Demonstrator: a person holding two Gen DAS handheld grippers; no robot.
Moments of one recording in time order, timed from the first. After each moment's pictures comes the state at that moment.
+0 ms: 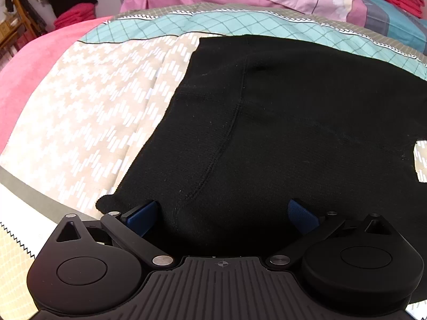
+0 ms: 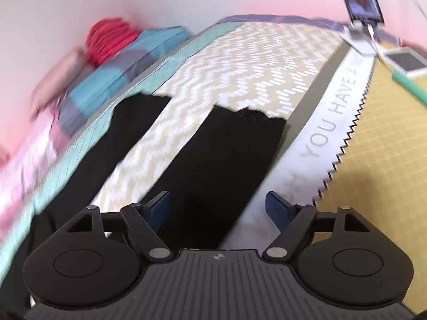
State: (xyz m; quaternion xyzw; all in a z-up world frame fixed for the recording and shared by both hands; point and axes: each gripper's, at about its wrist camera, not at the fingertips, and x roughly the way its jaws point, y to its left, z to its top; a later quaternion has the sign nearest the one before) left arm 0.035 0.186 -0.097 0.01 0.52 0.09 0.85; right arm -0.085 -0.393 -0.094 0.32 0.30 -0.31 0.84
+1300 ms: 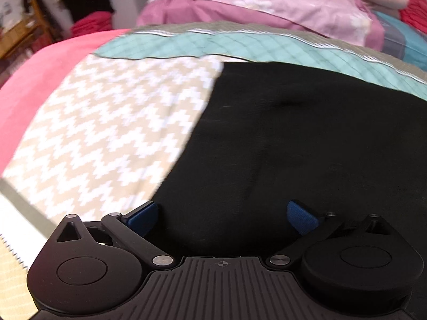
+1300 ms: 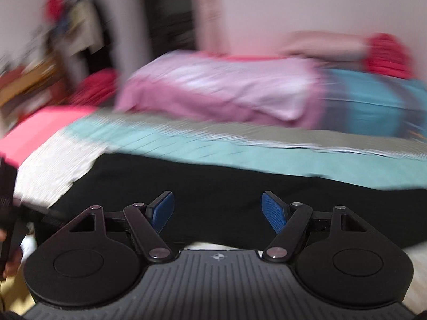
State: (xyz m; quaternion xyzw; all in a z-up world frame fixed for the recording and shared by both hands) left arm 0.055 0.205 -0.082 0.00 0.48 0.14 0.87; right arm 0.056 -0.085 -0.035 0.00 0.31 0.20 0.93
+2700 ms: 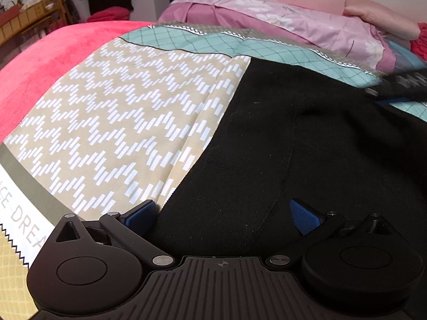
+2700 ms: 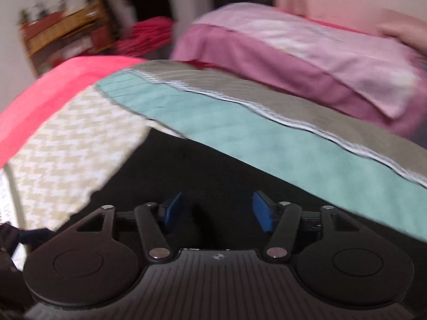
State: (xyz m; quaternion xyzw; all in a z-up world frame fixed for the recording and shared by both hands) left arm 0.019 0.241 -0.098 -0.05 0.44 0.14 0.89; right arm 0.170 0.067 -0.074 -0.04 0.39 0.26 0.88
